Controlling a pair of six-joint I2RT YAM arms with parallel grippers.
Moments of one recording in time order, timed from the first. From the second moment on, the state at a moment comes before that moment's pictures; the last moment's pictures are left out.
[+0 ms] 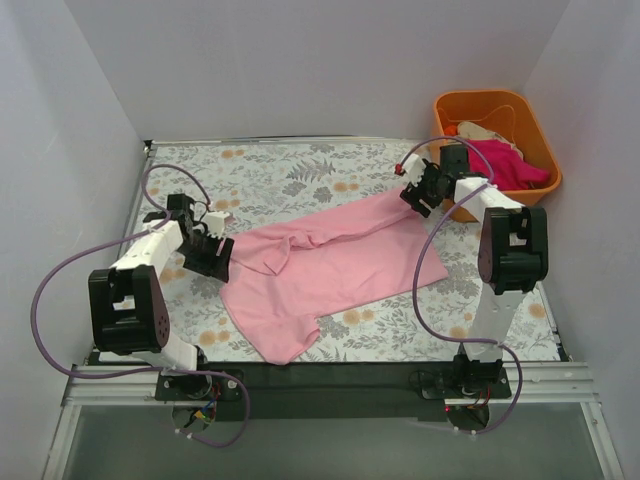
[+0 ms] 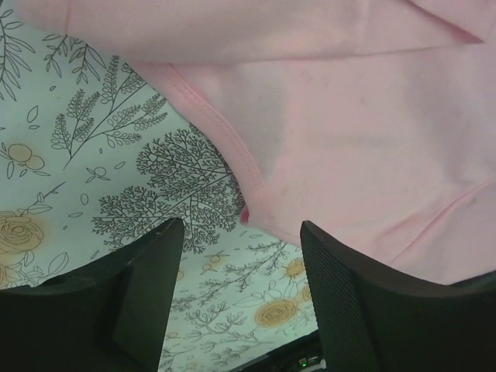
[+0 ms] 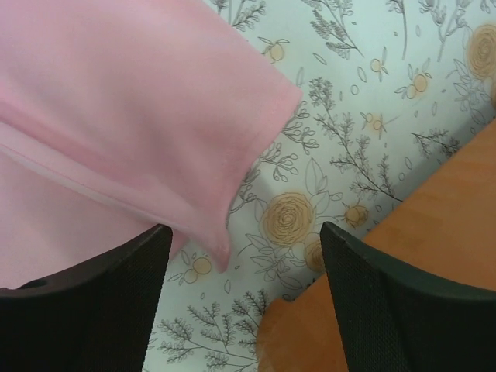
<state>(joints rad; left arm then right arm) 0.06 1.53 0.98 -0.83 0.32 0.42 0.07 1.95 1.39 -0.33 -0.34 -0.91</state>
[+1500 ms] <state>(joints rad) 0.18 1.95 1.37 -0.75 0.38 0.18 0.20 2.30 1.84 -0.51 -0.13 -0.87</state>
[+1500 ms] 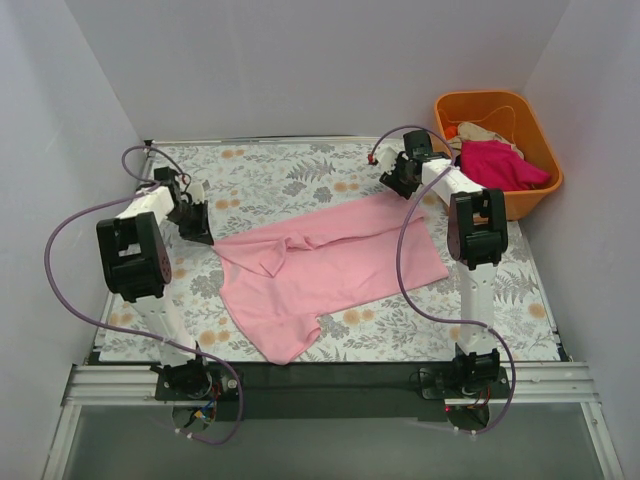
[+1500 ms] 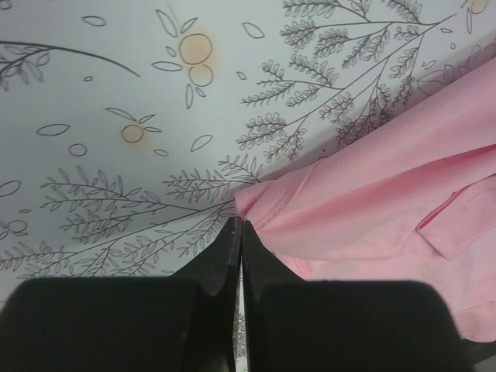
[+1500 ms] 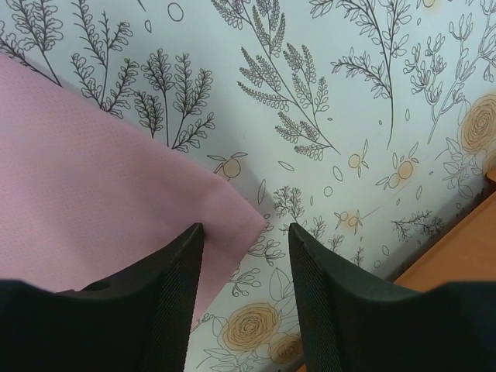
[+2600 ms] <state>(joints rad) 0.21 2.20 1.98 -0.88 0.45 0.20 0.25 2.11 1.85 -0.57 -0.18 -0.65</state>
